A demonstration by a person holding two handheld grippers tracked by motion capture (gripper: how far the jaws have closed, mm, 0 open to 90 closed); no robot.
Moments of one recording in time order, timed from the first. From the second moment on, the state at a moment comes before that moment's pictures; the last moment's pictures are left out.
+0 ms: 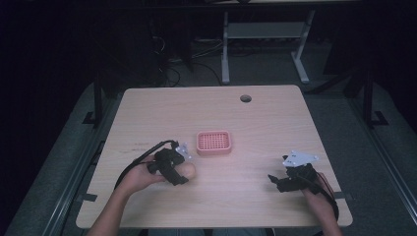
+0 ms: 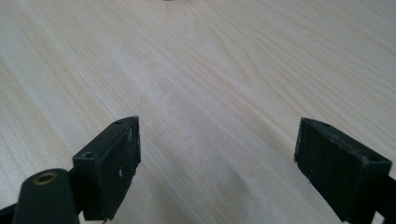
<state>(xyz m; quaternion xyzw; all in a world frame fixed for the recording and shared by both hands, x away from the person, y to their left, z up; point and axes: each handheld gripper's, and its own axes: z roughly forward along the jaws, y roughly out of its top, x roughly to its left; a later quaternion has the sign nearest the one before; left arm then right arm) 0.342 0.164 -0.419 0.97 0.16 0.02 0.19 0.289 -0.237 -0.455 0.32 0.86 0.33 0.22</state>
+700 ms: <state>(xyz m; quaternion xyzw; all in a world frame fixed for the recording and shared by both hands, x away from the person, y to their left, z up) 0.359 0.149 -0.409 0.97 0.15 0.02 0.18 0.290 -0.237 -0.454 0.33 0.86 0.33 0.22</state>
